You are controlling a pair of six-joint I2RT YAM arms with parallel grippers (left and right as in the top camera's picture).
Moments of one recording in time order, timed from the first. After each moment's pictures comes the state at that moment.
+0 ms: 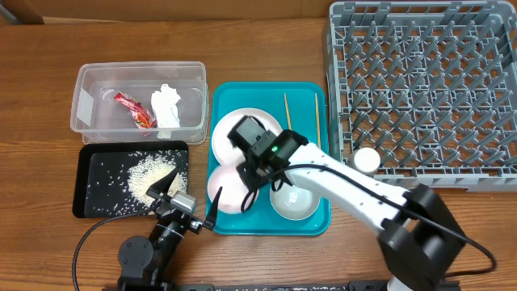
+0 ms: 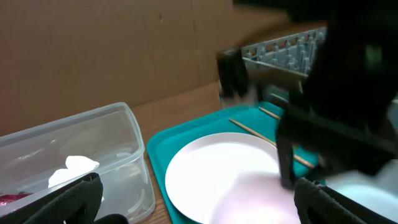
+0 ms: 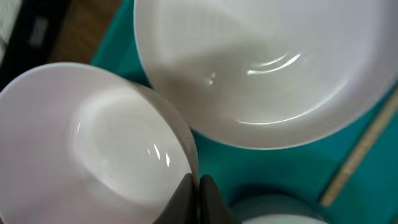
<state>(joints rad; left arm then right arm) -0.09 0.02 0.01 -0.04 0.36 0.14 0.84 1.83 1.41 -0.84 -0.02 0.31</state>
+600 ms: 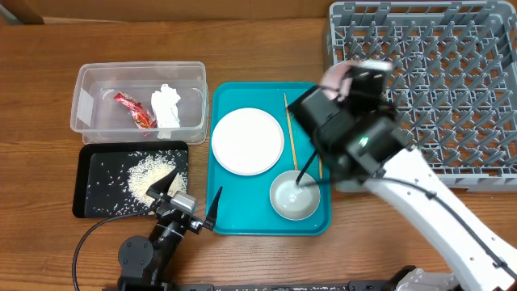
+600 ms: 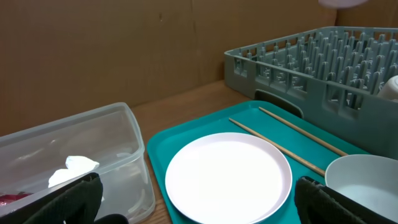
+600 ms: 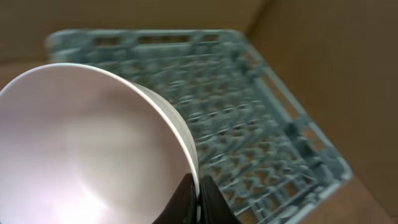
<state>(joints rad) -0.09 0.02 0.01 -0.04 0.36 0.14 0.64 1.50 1.53 -1.24 1.08 0.79</state>
